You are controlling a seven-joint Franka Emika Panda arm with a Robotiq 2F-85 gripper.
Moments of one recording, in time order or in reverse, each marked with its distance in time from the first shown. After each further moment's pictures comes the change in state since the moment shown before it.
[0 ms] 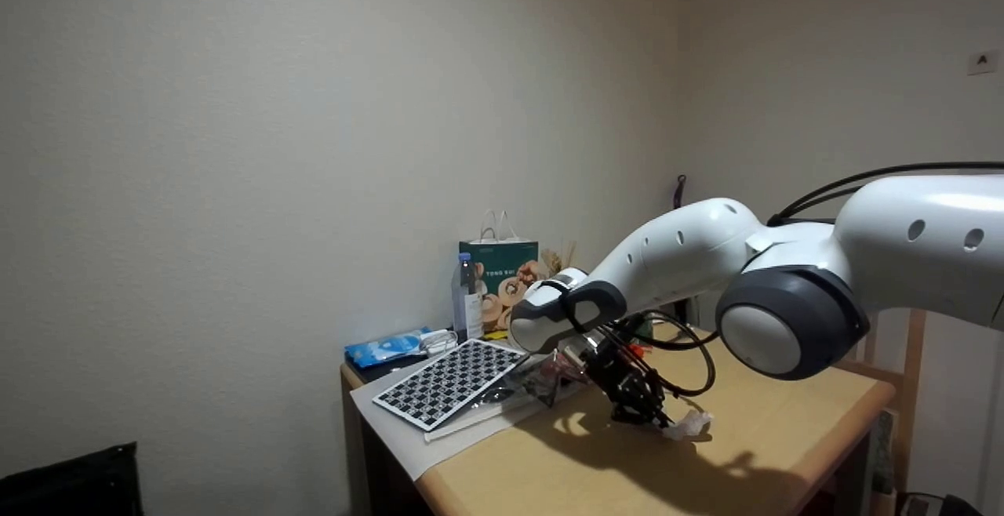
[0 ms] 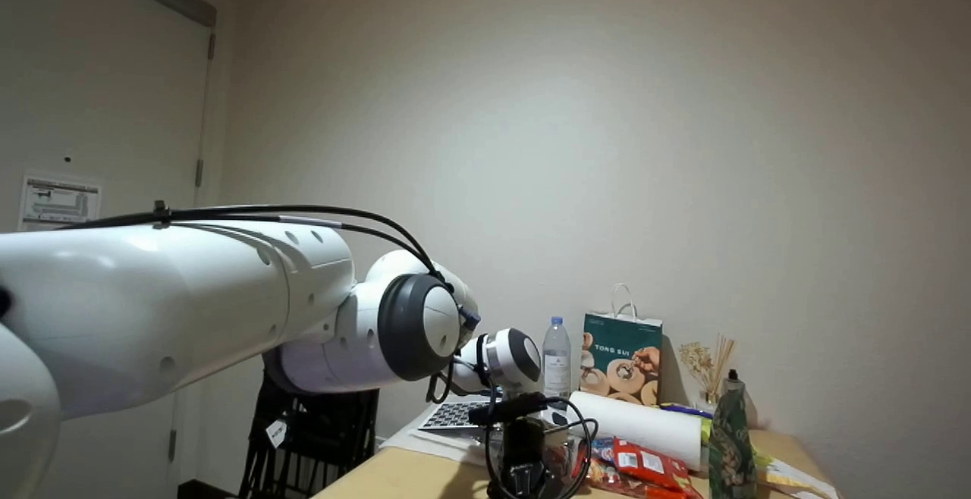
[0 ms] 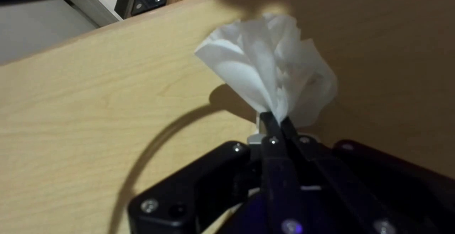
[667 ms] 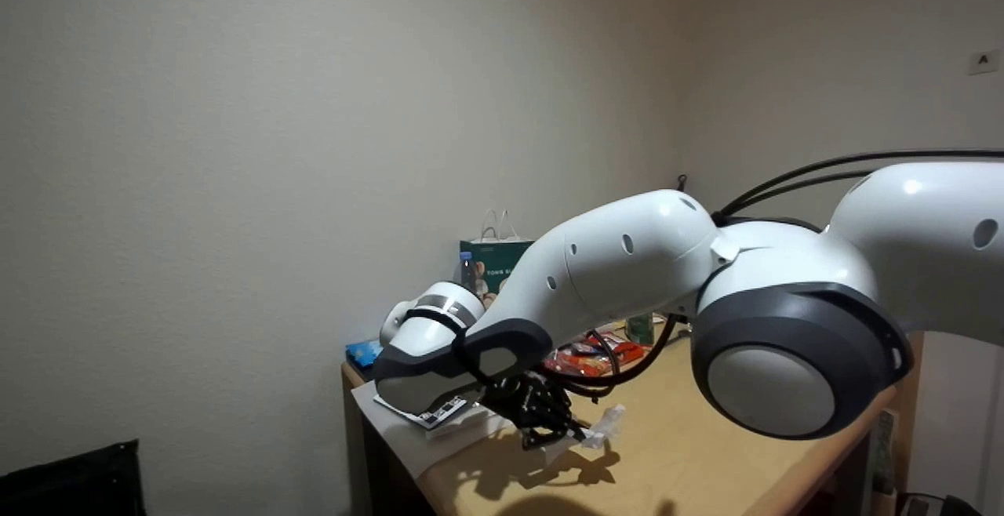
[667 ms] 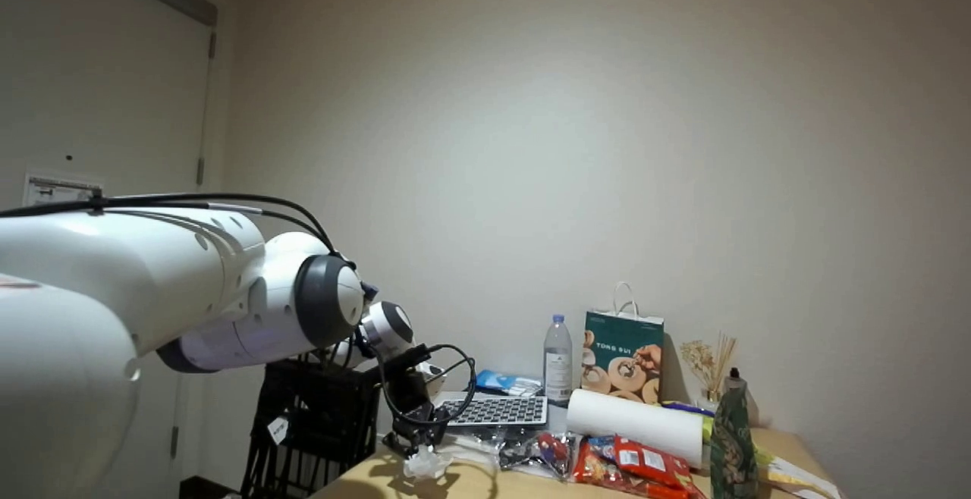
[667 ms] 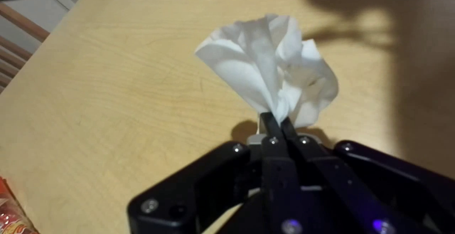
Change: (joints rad) arm 0.383 -0.044 -0.001 0.001 -0.172 -0.039 -0.091
